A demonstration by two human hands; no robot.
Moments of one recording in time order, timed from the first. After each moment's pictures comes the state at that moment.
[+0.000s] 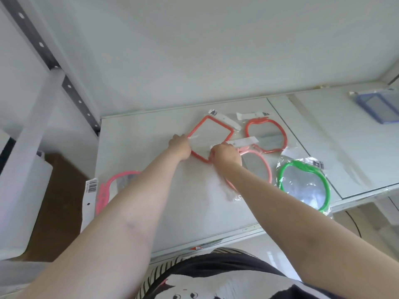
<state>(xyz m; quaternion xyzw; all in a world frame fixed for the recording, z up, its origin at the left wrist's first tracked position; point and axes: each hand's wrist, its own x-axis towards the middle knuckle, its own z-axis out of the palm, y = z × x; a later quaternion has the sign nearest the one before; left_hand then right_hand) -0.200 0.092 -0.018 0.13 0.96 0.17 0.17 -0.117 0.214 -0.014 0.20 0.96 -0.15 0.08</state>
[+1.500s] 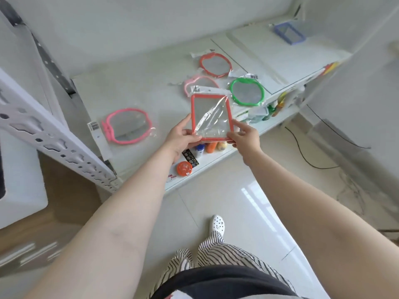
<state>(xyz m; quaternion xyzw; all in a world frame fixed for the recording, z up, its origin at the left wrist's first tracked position) 0.068 -0.035 0.024 0.13 0.61 0.65 0.44 0.200 0.120 0.028 0.45 0.66 -0.57 -0.17</state>
